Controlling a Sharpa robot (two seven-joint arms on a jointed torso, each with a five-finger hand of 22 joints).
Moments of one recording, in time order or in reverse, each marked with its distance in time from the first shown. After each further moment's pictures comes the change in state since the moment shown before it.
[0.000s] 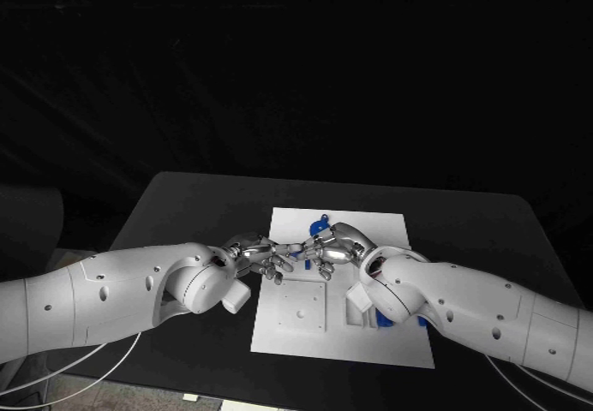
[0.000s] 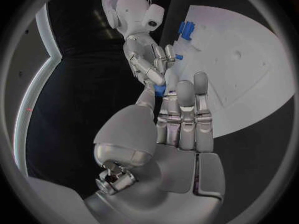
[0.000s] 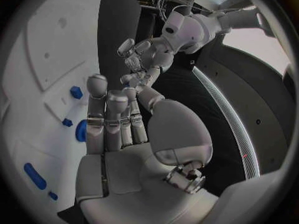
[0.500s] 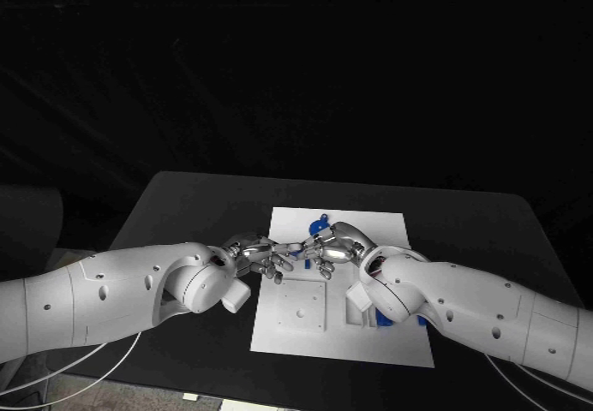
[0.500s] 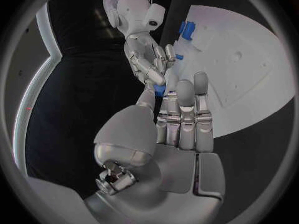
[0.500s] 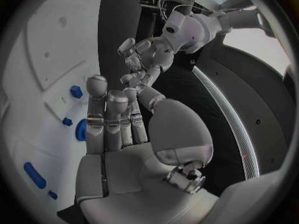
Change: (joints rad) left arm 0.000 0.000 0.000 0.000 0.010 0.001 0.001; left_hand 0.018 -0.018 -0.011 -0.011 -0.018 -0.009 -0.009 0.000 -0.034 -0.013 0.005 -0.012 -0.002 -0.002 -0.001 -0.008 -0.011 0.000 0.004 0.004 0.000 0.000; right arm 0.000 -0.002 0.000 0.003 0.000 -0.009 -0.002; right_hand -0.009 -0.010 0.032 0.000 -0.011 0.009 -0.009 -0.001 0.000 0.014 -0.007 0.000 0.018 0.004 -0.004 0.004 0.006 0.000 -0.004 -0.003 0.024 0.000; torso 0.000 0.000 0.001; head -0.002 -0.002
